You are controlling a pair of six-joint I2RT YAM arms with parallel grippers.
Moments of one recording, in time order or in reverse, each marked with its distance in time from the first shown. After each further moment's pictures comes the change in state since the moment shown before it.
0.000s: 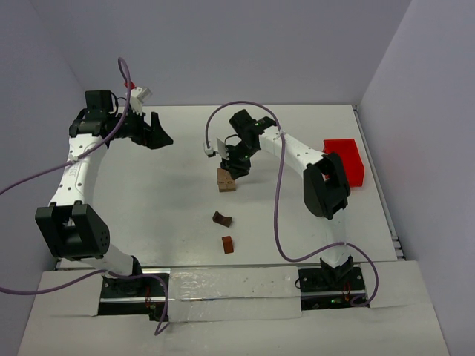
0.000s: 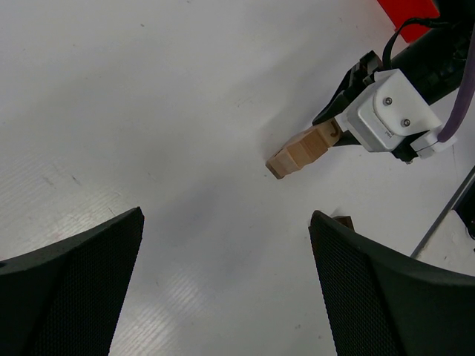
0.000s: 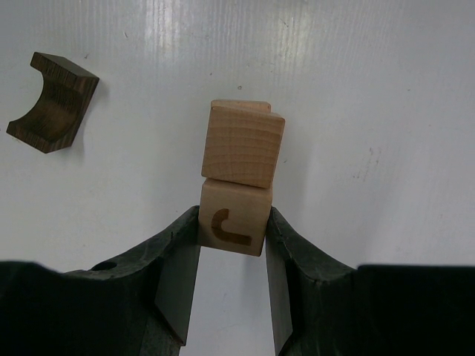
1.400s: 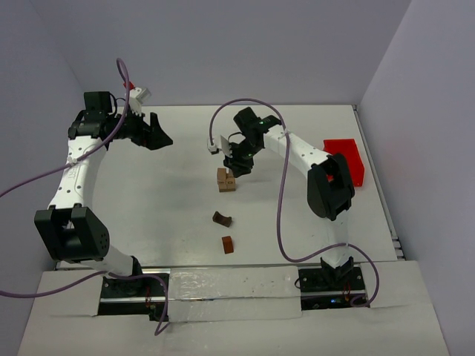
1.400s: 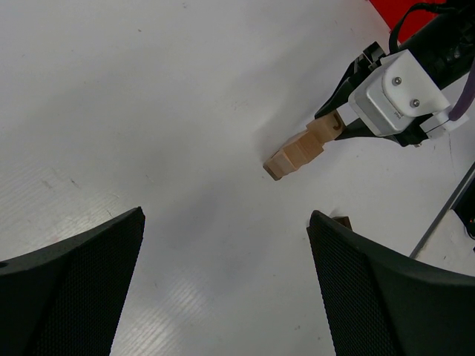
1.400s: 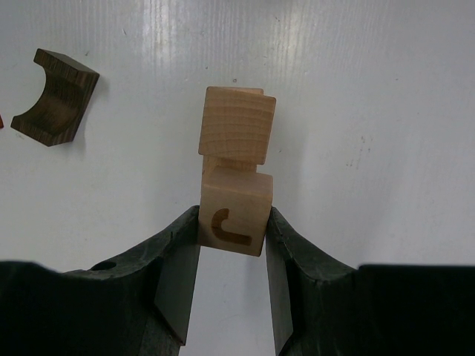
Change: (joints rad) left arm 0.003 -0.021 -0.018 0.014 0.013 -0.001; right arm -0.023 -0.033 -0.021 0.008 -0.015 0.003
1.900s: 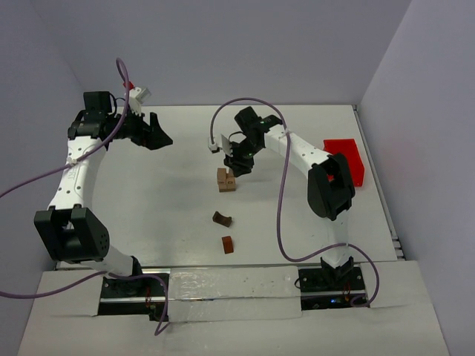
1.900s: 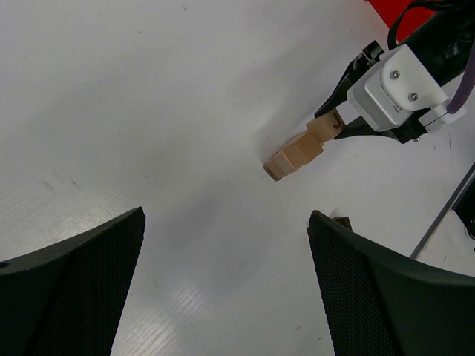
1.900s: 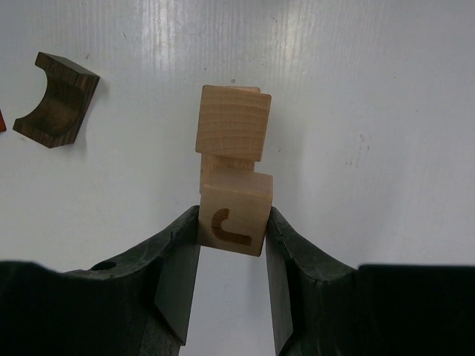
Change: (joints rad) left arm 0.000 -0.005 0.000 0.003 0.000 0.000; right arm -0.007 -0.001 0.000 0.003 -0.010 0.012
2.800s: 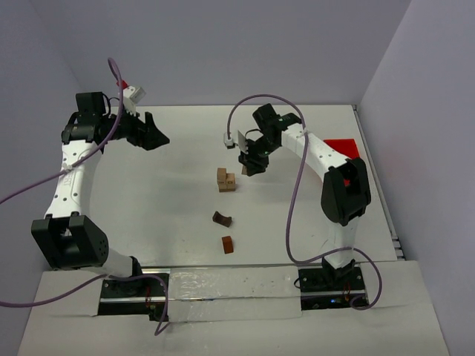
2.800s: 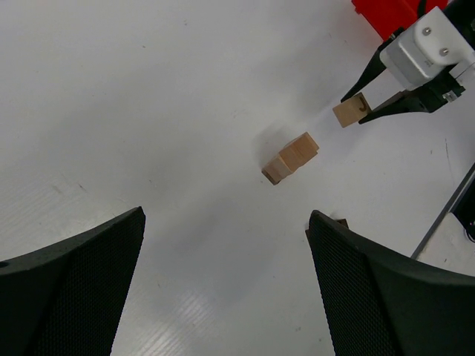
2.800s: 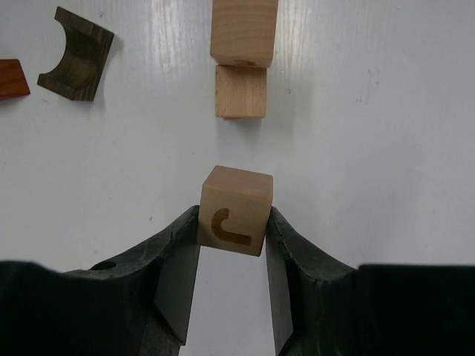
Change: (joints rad) left arm 0.025 -0.047 -0.013 0.007 0.029 0.001; right arm -0.092 -0.128 -0.109 -0.037 -0.028 -0.012
